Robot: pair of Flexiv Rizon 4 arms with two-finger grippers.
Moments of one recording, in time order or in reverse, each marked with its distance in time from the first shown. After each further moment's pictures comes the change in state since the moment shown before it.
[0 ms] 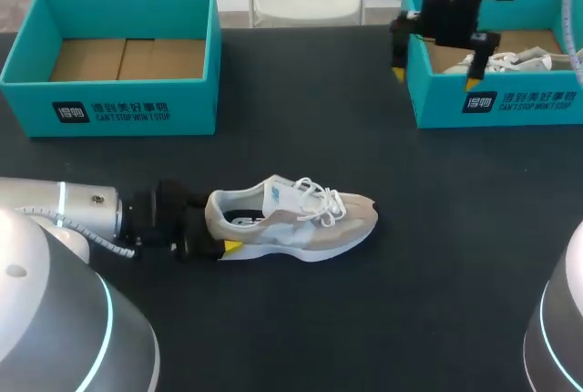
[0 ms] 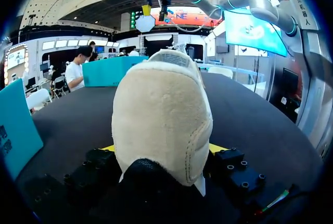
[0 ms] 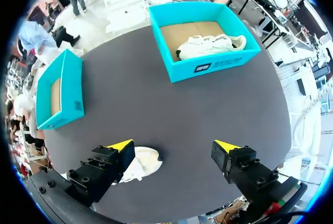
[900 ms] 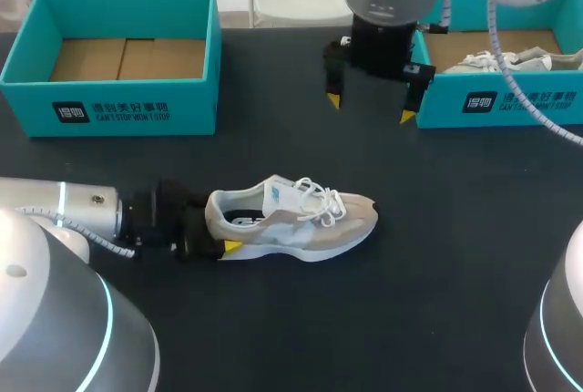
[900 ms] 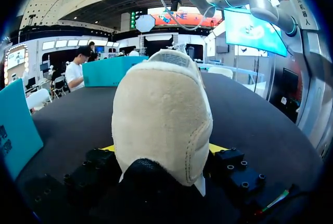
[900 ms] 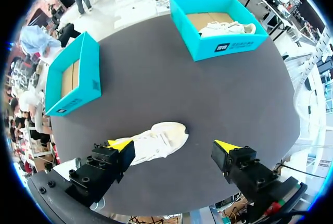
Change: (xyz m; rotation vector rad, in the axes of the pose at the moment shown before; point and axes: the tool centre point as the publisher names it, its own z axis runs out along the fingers) left arm 0.000 0.000 0.000 0.000 0.000 0.000; right arm 0.066 -0.077 -0.014 0.027 0.049 -0.004
